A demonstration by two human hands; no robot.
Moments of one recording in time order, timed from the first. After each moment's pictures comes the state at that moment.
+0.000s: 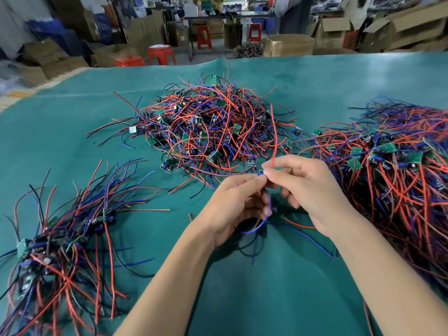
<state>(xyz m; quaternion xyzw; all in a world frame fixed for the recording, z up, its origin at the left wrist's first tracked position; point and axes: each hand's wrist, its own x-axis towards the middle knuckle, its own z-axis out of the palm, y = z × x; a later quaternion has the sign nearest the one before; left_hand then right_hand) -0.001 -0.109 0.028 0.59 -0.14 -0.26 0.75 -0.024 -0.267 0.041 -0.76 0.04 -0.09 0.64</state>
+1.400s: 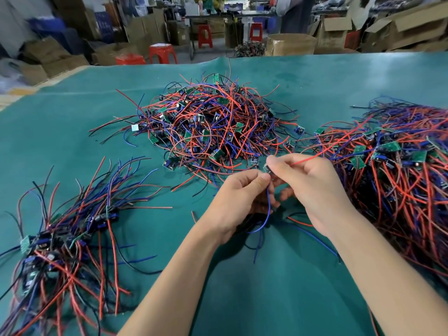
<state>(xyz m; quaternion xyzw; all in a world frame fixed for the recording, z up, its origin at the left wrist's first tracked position) -0.004 -0.113 0.028 0.63 -0.16 -0.20 0.73 -0.021 -0.262 0.034 -0.72 0.01 -0.13 0.68</state>
